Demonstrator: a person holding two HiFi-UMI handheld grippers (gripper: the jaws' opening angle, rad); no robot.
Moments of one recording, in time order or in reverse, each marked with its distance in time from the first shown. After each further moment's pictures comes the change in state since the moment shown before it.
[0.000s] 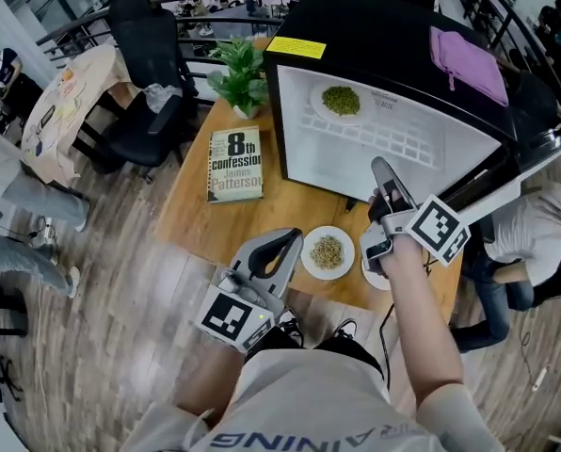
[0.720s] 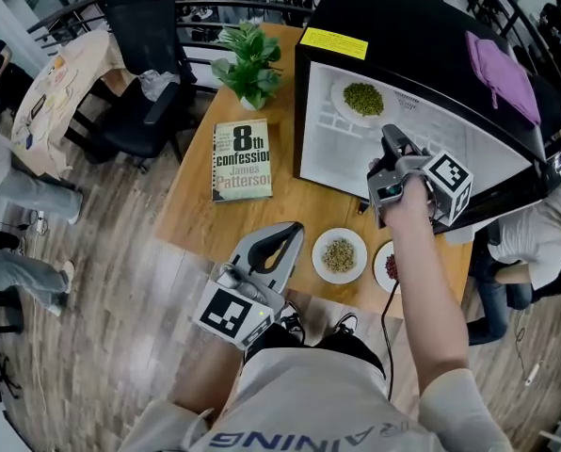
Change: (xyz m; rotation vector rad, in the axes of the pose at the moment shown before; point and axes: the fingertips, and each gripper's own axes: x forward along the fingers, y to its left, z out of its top) left arm 0.000 0.056 -0.011 -0.036 0.001 -0.008; right arm 0.097 -0.050 0.011 0.418 -0.077 -0.150
